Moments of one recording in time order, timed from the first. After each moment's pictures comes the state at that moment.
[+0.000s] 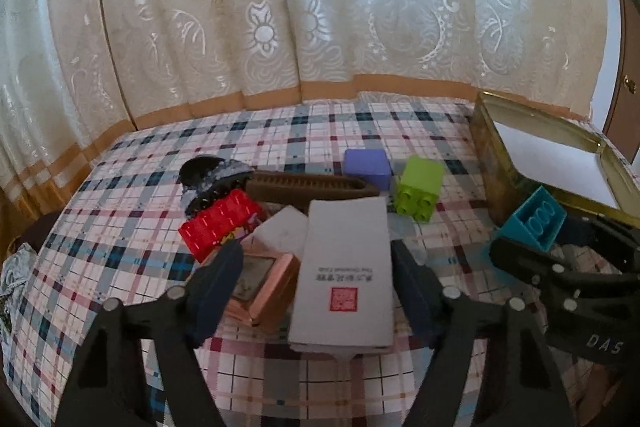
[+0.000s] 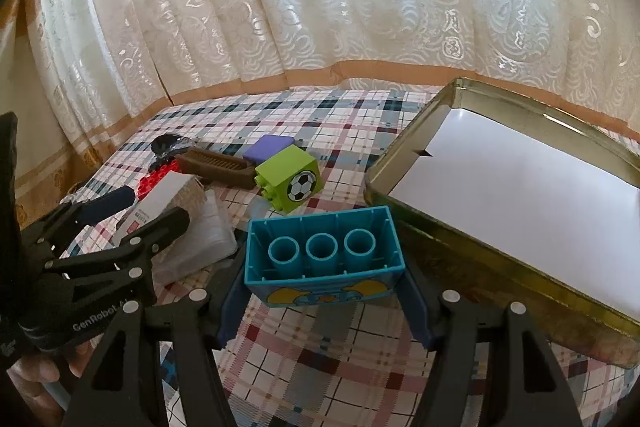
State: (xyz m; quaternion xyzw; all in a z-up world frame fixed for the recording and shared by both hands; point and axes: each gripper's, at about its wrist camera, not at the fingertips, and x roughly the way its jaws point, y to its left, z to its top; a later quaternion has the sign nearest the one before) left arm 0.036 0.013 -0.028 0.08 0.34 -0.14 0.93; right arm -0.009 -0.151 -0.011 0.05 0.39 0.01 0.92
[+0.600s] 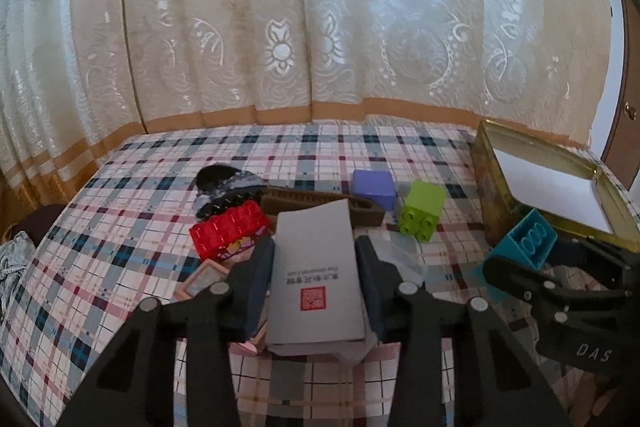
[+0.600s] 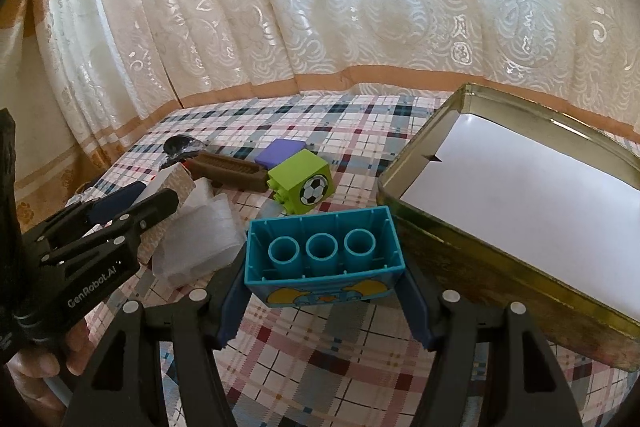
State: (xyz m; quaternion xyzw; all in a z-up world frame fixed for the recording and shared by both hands) left arm 0.031 0.026 -0.019 0.04 0.31 -0.13 0.94; right arm -0.012 -0.147 -0.008 0.05 0.38 0.03 0.92
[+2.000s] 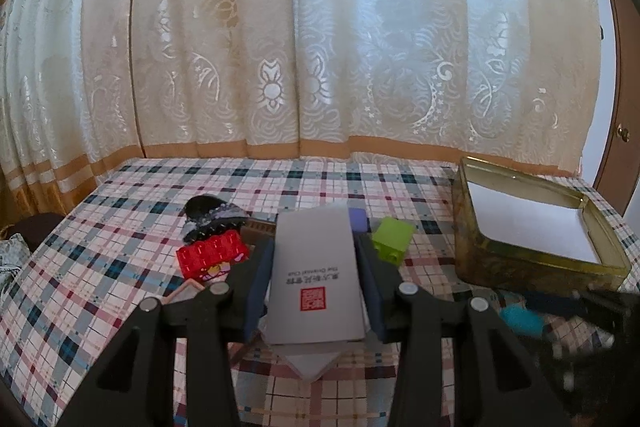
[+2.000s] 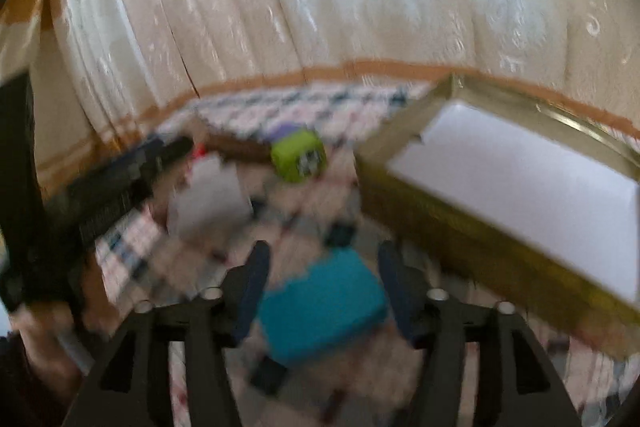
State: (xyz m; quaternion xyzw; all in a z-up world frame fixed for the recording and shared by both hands) left arm 0.012 0.010 -0.006 0.02 0.25 -0.14 0.96; right arm -0.053 -0.167 -0.006 0.06 0.40 0.06 0.91
